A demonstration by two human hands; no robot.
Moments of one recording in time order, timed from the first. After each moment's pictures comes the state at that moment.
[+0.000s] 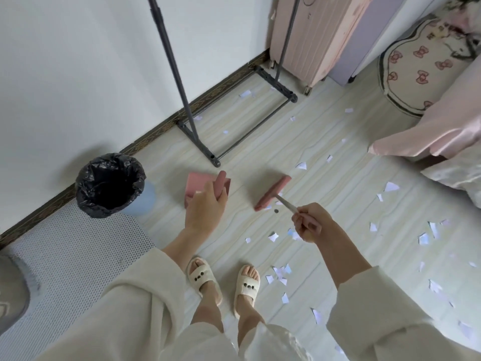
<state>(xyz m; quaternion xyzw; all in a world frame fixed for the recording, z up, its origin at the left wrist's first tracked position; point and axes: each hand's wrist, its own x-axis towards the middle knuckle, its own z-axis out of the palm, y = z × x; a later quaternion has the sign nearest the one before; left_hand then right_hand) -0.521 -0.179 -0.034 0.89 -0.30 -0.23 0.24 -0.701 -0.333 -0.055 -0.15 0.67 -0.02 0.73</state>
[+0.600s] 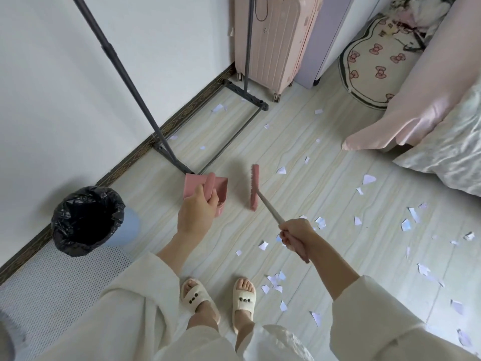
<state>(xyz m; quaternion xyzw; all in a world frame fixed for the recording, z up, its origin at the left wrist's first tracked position) -0.529 -0.240 -0.026 0.89 -0.34 -0.19 0.25 -0.727 -0.340 -0.040 -0.31 0.67 -0.01 0.67</state>
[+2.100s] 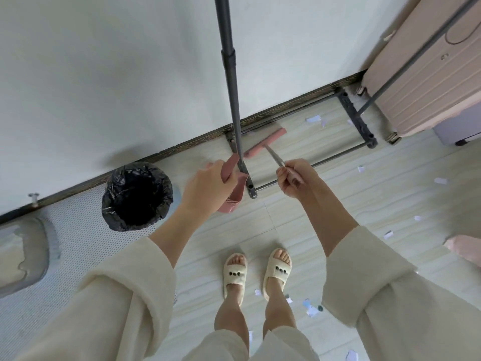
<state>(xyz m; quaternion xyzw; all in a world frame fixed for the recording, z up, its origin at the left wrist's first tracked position) -0.254 -0.339 -0.056 0.95 -0.19 -0.17 0.16 -0.314 -0.527 -0.090 -0.18 0.52 0.07 0.83</state>
